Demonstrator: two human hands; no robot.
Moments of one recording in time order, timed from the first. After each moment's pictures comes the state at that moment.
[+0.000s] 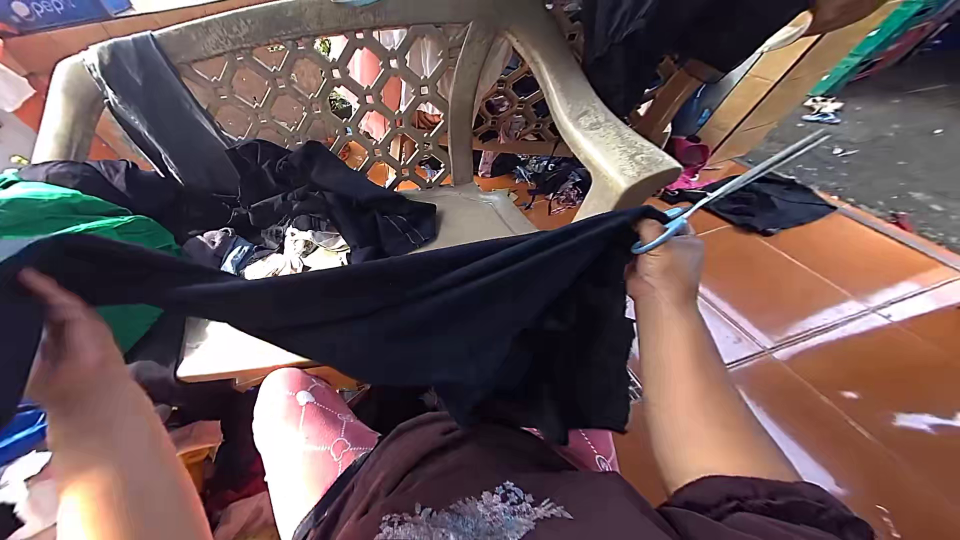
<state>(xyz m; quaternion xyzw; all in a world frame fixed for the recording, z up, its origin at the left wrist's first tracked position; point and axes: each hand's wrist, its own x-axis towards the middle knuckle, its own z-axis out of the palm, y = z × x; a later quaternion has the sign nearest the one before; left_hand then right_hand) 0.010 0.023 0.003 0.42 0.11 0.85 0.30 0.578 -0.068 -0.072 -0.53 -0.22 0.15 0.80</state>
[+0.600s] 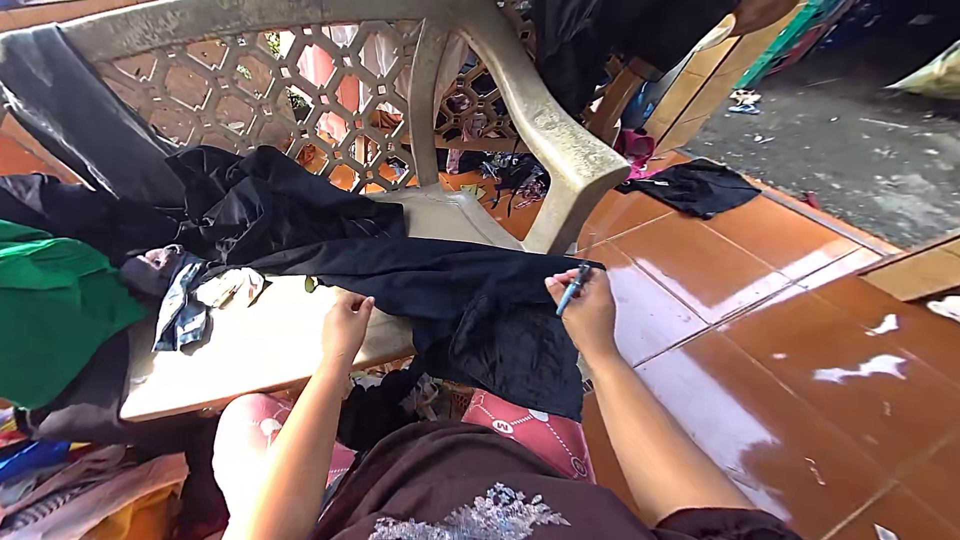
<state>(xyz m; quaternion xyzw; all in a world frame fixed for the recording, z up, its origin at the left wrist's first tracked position) 0.244 0.039 -0.134 0.69 0.58 0.23 0.37 0.570 -0.105 -0.152 -0.74 -0.38 0.07 0.55</state>
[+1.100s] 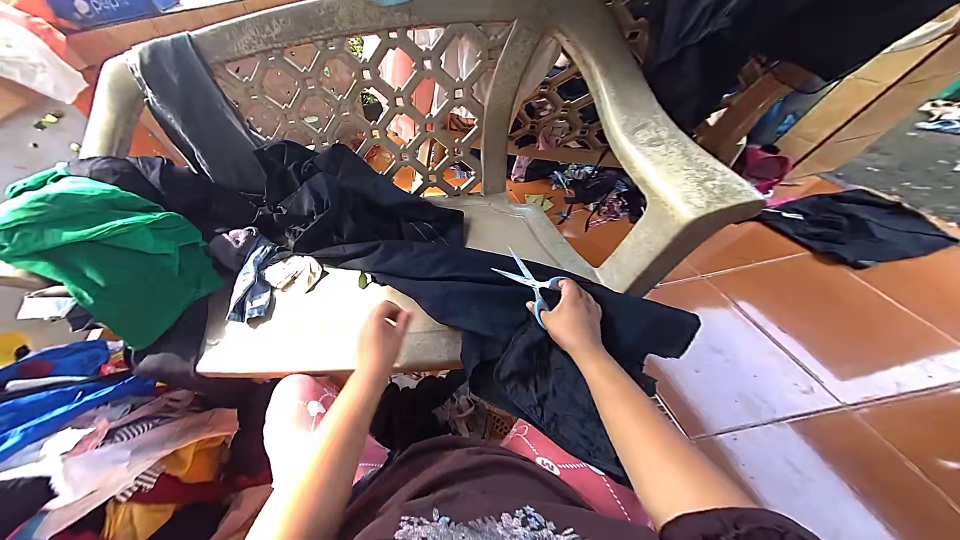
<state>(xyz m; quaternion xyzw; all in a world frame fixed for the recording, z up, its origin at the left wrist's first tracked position) 0.226 0.023 -0.133 0.72 0.58 0.22 0.32 0.541 -0.014 -0.177 -0.83 -0.49 0.13 0.25</state>
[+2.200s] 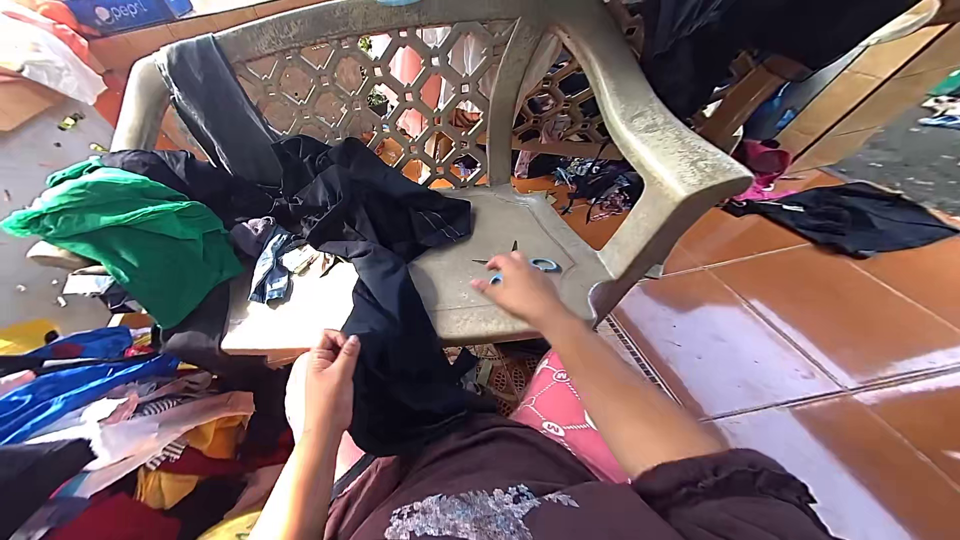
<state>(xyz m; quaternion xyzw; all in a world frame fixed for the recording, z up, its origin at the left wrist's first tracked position) 0.156 -0.079 -0.088 0.49 0.46 0.59 0.45 0.447 -0.022 -0.078 -0.69 -0.64 0.30 0.18</state>
